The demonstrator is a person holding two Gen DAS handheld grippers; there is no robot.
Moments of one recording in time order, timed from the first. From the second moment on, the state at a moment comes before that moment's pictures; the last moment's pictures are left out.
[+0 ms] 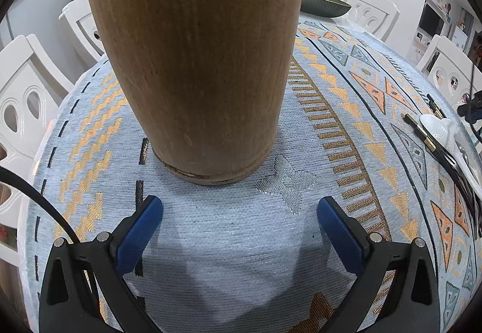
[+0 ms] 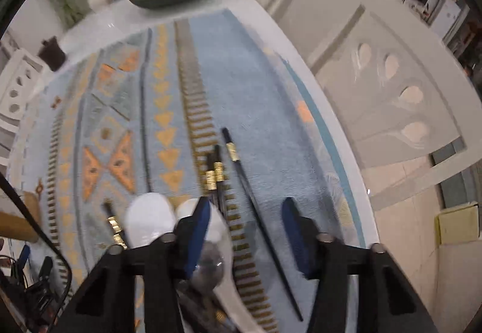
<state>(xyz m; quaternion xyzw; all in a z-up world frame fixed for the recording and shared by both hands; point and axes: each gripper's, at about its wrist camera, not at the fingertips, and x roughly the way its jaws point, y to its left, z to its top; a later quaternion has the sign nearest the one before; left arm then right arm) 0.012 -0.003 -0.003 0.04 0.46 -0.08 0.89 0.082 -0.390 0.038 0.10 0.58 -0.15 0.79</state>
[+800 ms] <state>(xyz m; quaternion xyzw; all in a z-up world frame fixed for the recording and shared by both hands) 0.012 -0.002 -0.003 0.04 0.45 -0.08 0.89 0.156 -0.393 -0.015 0.04 0.63 -0.12 0.76</state>
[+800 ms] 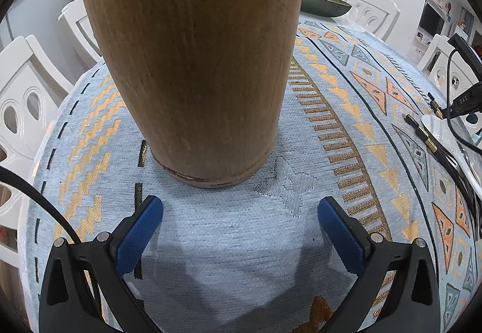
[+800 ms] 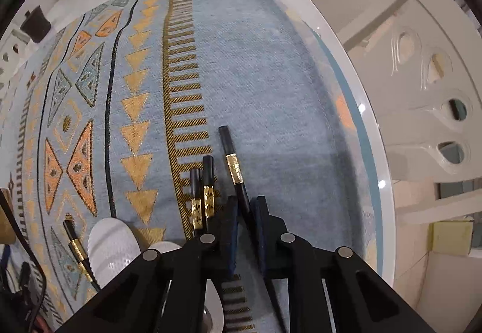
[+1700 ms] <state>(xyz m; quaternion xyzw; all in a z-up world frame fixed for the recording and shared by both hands) 0.012 0.025 0.023 -0.02 0.39 -0.07 0.92 0.087 -0.325 0.185 0.01 0.43 -0.12 0.89</state>
